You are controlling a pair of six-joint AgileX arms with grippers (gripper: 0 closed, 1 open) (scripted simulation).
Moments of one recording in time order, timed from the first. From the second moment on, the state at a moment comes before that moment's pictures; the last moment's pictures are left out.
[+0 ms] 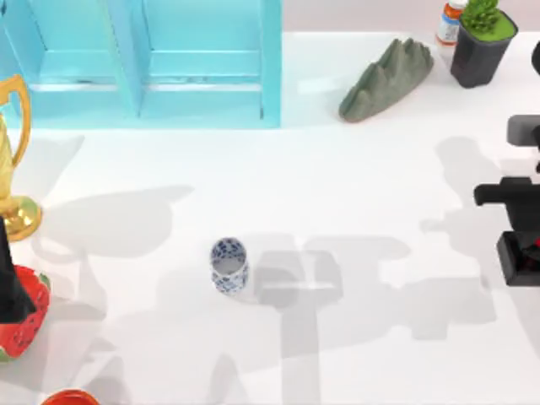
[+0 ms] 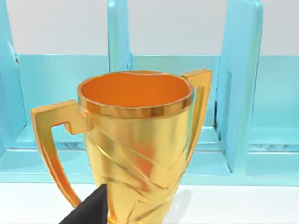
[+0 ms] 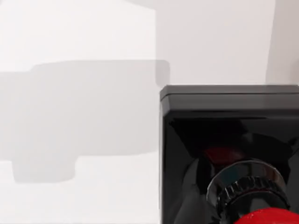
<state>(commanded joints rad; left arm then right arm) 0.00 0.00 0.00 0.00 0.00 0.00 0.21 1.71 1.24 -1.11 0.01 0.22</state>
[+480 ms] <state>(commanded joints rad) 0.00 0.00 0.00 0.00 0.00 0.00 0.21 1.71 1.24 -1.11 0.01 0.22</state>
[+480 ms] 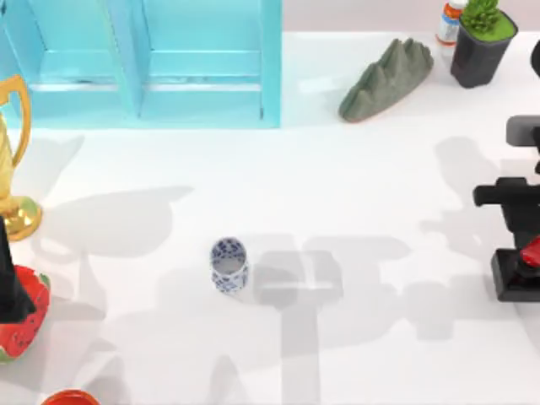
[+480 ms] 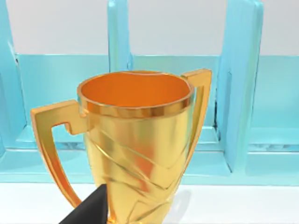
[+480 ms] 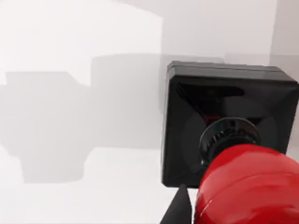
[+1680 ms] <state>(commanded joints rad) 0.00 0.00 0.00 0.00 0.00 0.00 0.21 1.71 1.46 -1.34 0.01 0.22</state>
